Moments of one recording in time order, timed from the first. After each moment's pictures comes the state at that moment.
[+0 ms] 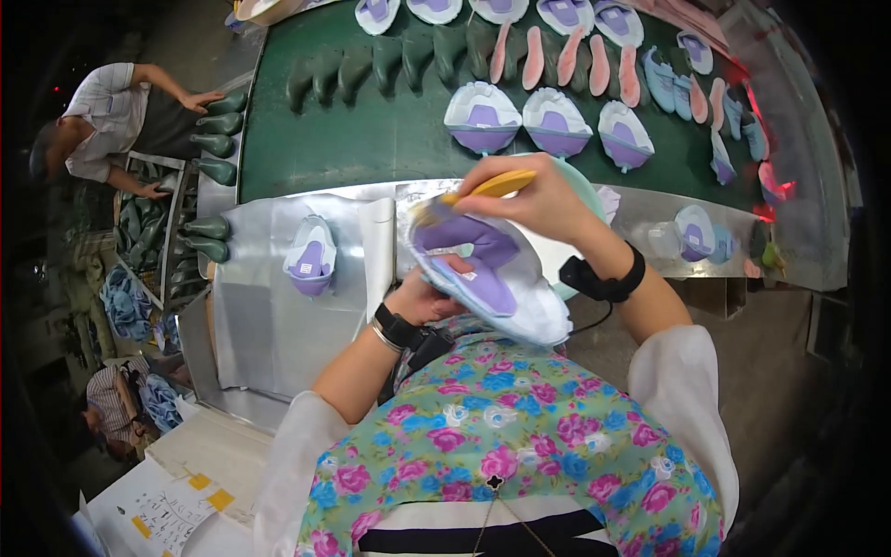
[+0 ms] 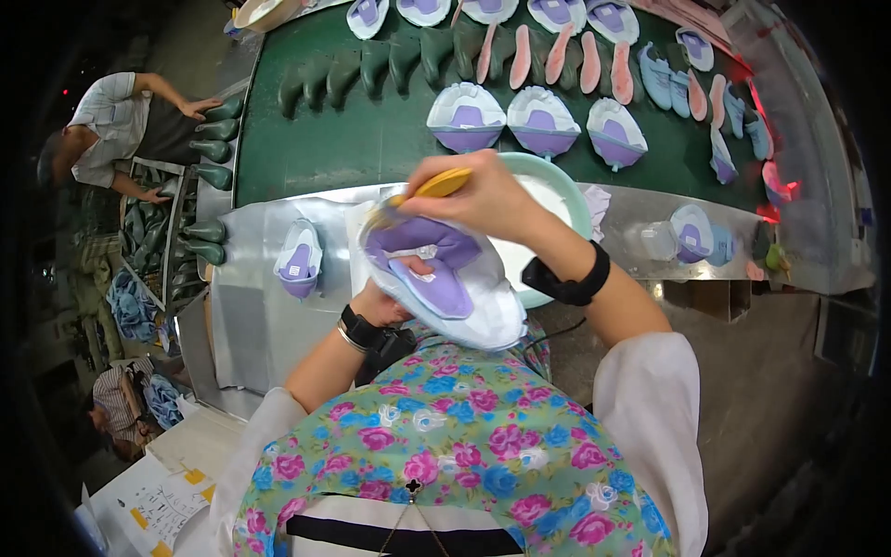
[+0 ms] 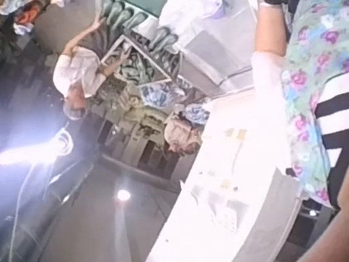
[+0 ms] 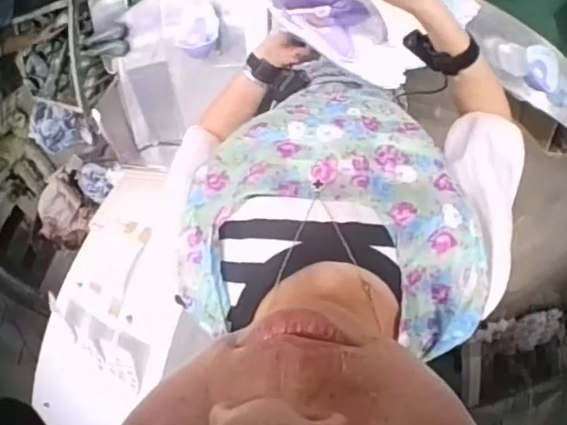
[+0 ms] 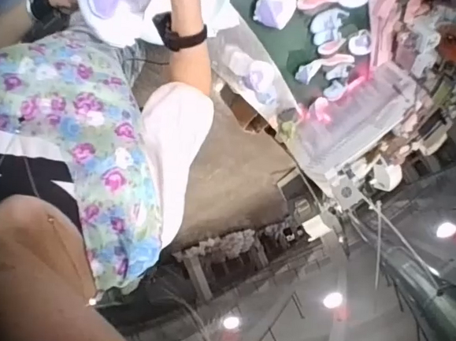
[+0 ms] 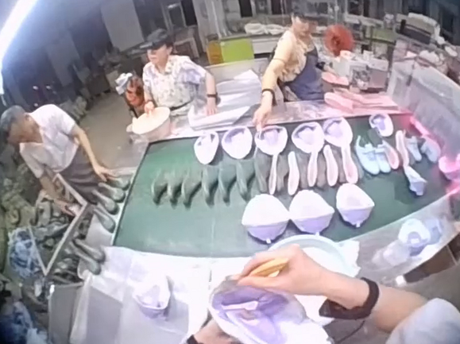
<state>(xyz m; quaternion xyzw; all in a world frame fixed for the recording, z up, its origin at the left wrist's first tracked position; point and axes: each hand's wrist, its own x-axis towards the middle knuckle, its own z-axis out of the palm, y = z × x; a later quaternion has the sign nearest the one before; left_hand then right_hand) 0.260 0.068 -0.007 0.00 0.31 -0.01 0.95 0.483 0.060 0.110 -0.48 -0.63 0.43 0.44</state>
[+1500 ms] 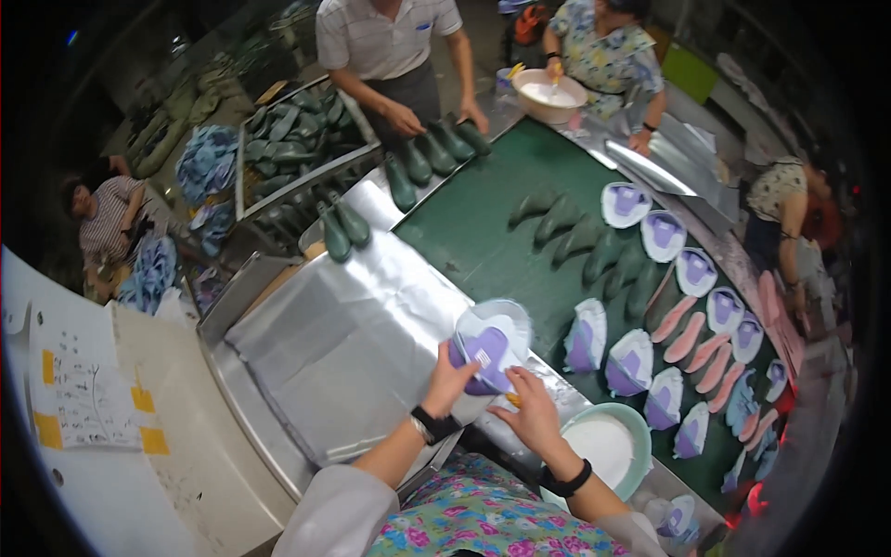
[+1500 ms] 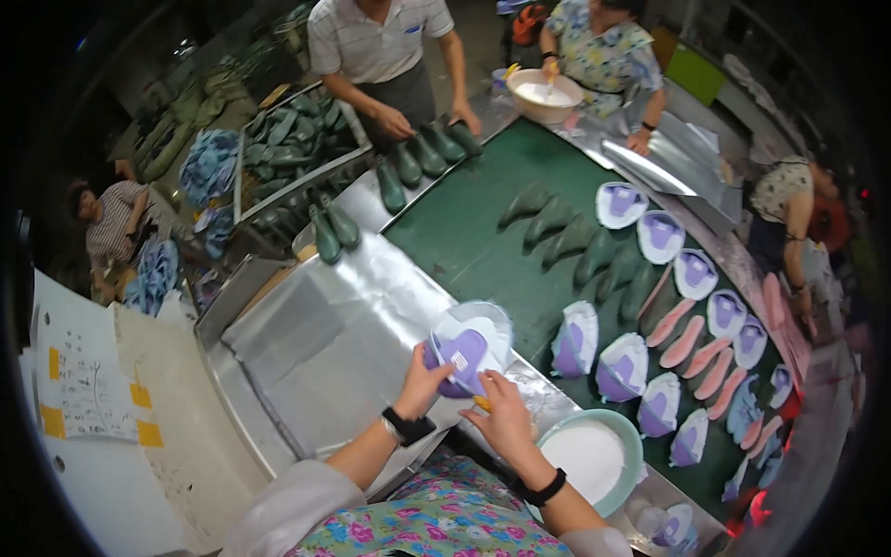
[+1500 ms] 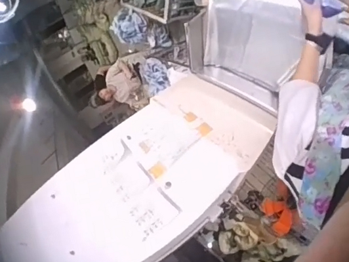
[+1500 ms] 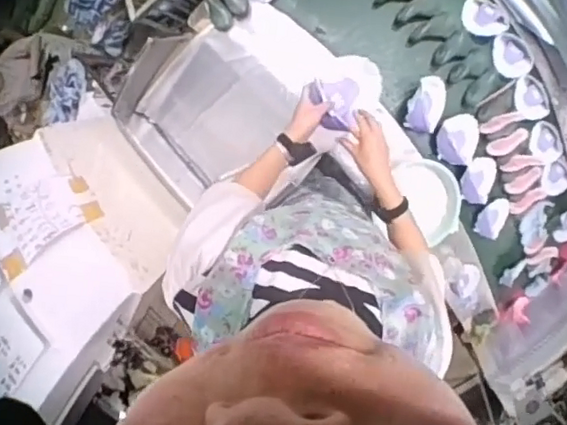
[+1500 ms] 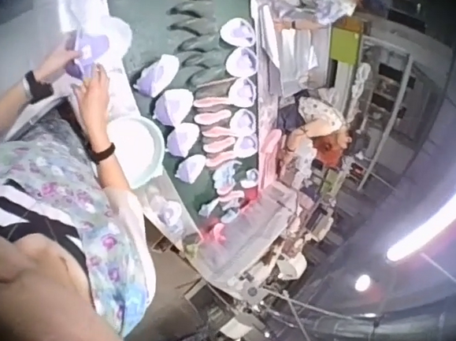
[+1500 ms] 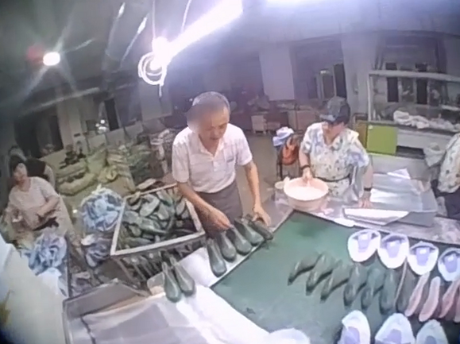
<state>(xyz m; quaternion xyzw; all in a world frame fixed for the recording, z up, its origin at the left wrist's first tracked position) 0.105 0.172 -0.082 0.31 0.59 0.50 0.55 0.280 0.152 0.014 -0.52 -0.76 0.30 0.27</state>
